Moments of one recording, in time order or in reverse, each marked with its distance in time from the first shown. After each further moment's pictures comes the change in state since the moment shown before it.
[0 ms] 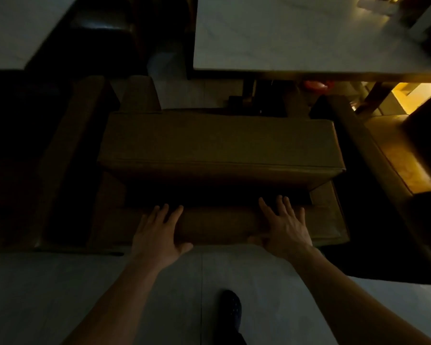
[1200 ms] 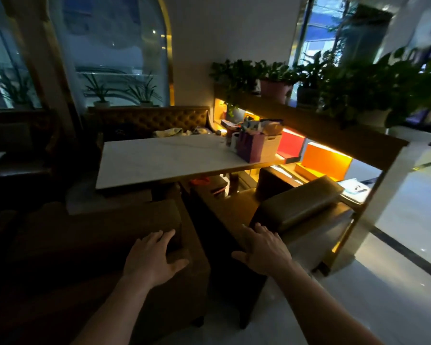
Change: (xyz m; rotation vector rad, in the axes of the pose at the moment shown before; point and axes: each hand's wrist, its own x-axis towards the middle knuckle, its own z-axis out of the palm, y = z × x) left_hand -0.245 0.330 -0.153 -0.016 0.185 0.367; right_hand -0.386 0.212 -0.145 0.134 0.427 0.228
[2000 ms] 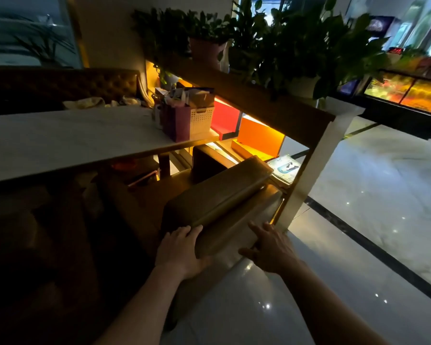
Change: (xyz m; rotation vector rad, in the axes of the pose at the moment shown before) left_hand 0.206 0.365 0.147 -0.049 -0.185 0.287; right_hand 0.067 0.370 -0.007 -0.023 -0.051 0.302
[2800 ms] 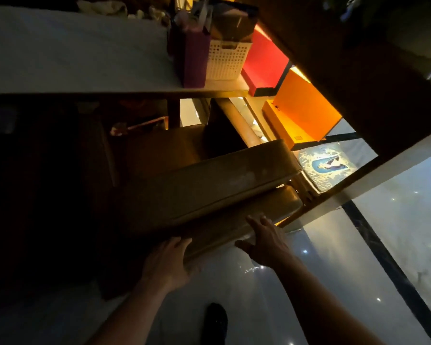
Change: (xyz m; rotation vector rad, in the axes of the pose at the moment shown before) left_hand 0.230 0.065 0.130 -0.190 -0.208 -0.322; right_hand 0.290 0.163 0.058 -0.027 -0.274 -0.166
